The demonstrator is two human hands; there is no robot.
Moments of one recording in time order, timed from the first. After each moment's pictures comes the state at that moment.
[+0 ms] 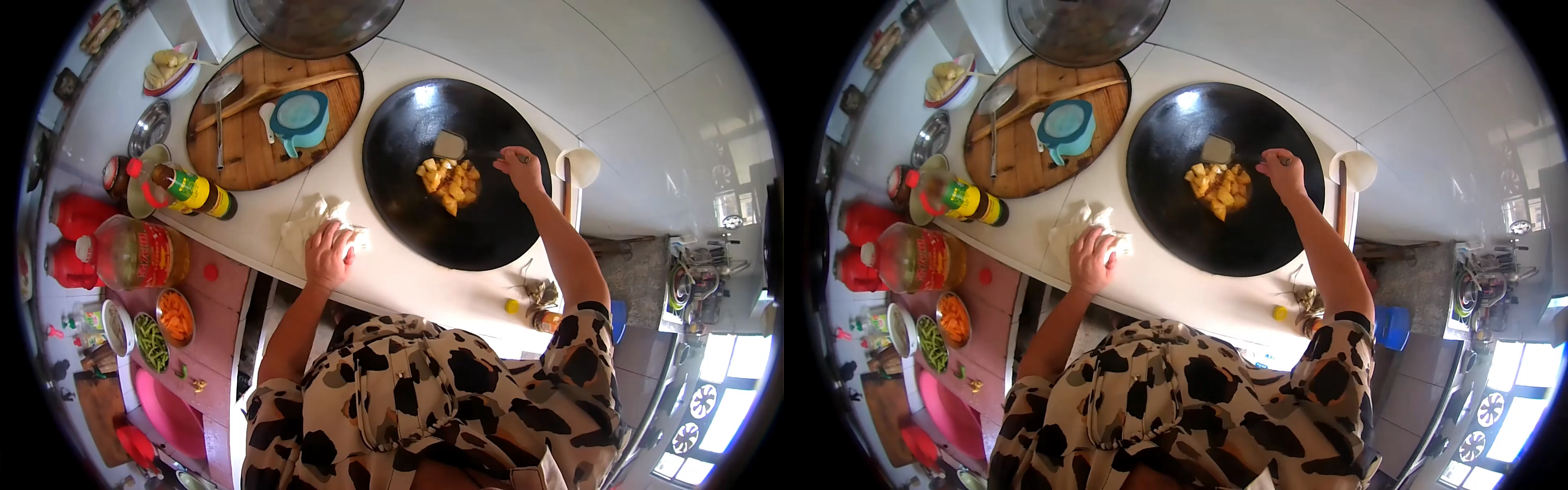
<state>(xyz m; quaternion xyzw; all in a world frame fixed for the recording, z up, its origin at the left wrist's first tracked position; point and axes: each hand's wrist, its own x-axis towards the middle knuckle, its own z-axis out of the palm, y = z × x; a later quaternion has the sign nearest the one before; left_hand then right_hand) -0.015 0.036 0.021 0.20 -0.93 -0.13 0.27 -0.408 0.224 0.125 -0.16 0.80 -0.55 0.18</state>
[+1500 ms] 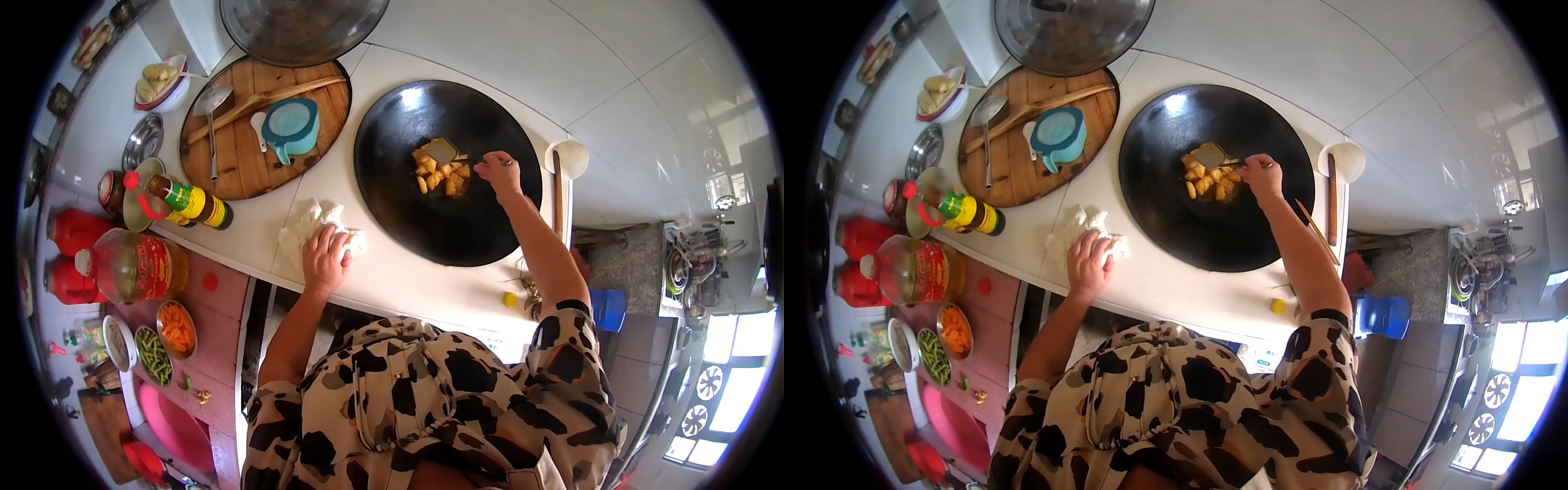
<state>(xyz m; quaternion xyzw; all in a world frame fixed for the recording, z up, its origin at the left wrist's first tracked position) -0.013 0.034 0.015 0.19 -0.94 -0.13 0.27 -0.386 0.219 0.100 -0.07 0.77 -0.61 0.18</state>
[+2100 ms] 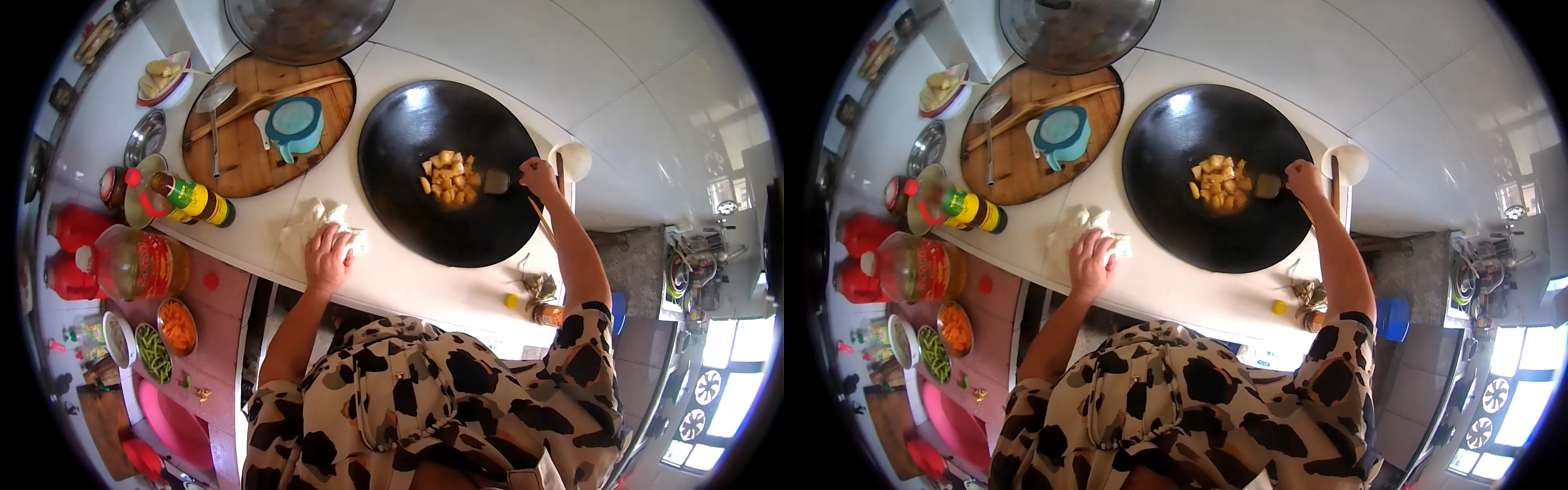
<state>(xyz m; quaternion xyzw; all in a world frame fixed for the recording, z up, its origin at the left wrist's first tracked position) -0.013 0.034 0.018 0.19 -0.93 -0.13 0.27 -0.448 0.282 0.120 -0.22 0.92 -0.30 0.11</state>
